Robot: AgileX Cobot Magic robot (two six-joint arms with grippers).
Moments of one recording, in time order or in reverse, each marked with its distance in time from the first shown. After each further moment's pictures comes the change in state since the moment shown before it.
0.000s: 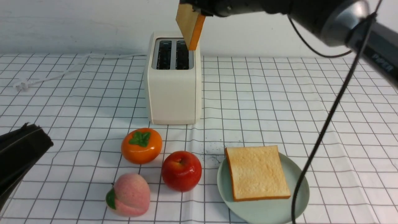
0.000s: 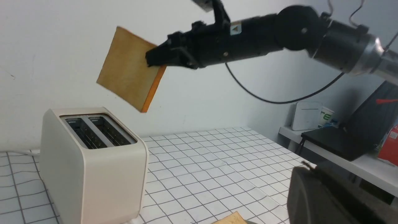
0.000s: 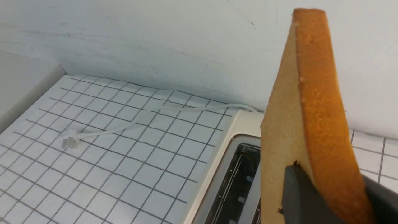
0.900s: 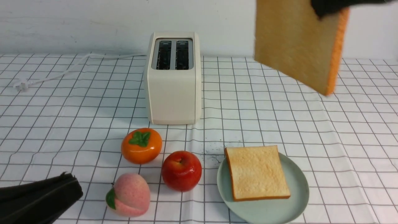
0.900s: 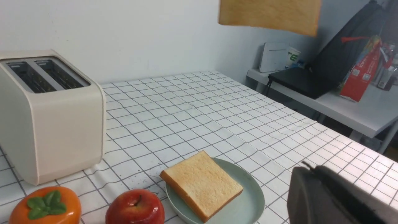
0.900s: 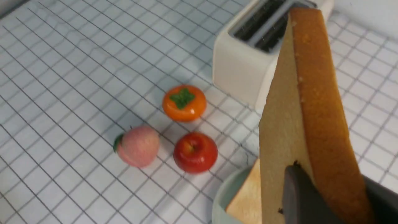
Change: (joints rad) right arm -0.053 -0.759 0.457 0.116 0.693 -0.241; left arm 0.000 0.000 0.000 0.003 0.216 0.000
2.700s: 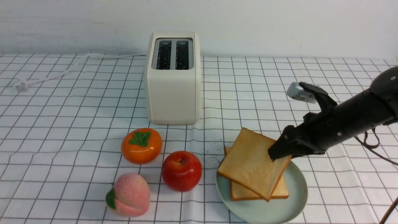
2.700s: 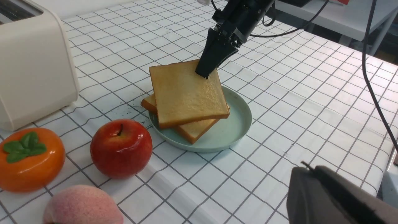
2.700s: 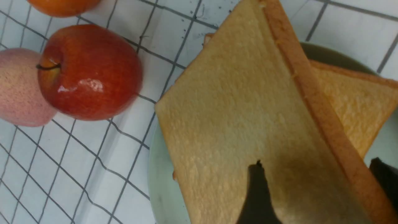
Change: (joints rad) right arm -0.367 0.492 0.600 0.604 -0.397 -0.618; left arm 0.000 0.000 0.000 0.130 0.258 0.000
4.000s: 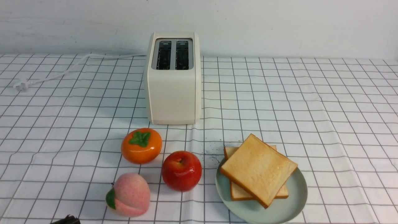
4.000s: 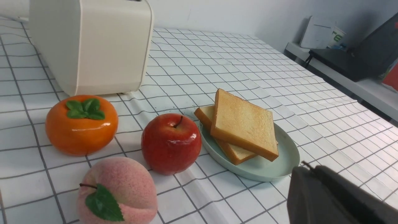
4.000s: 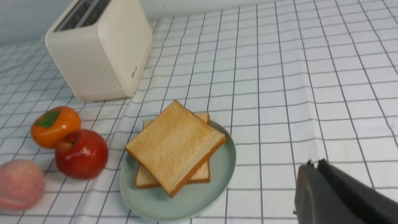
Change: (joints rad) right arm 0.000 -1.602 0.687 -0.647 -0.183 0.830; left arm 0.000 -0.124 0.259 0.048 -0.357 -0.267
